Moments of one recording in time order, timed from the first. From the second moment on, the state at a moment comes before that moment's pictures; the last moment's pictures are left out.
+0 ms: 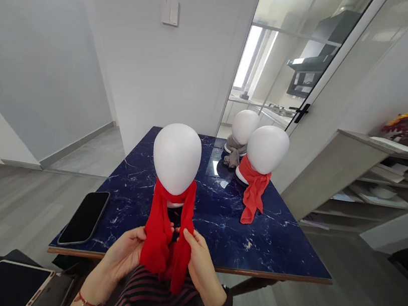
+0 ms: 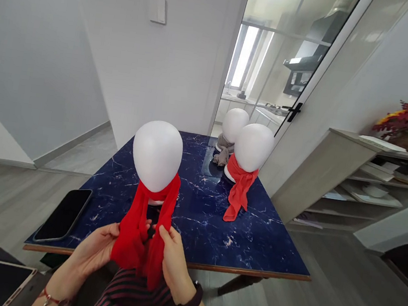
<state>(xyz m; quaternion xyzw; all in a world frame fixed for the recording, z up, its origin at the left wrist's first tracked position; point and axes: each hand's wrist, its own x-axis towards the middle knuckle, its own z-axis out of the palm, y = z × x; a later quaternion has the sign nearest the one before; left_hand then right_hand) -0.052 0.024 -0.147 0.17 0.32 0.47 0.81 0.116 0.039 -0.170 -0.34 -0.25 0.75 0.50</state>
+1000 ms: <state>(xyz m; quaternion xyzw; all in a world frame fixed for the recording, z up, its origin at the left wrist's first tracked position) -0.006 0.041 -0.172 0.57 0.53 0.46 0.44 0.141 0.054 -0.193 -0.41 -0.54 0.56 0.48</state>
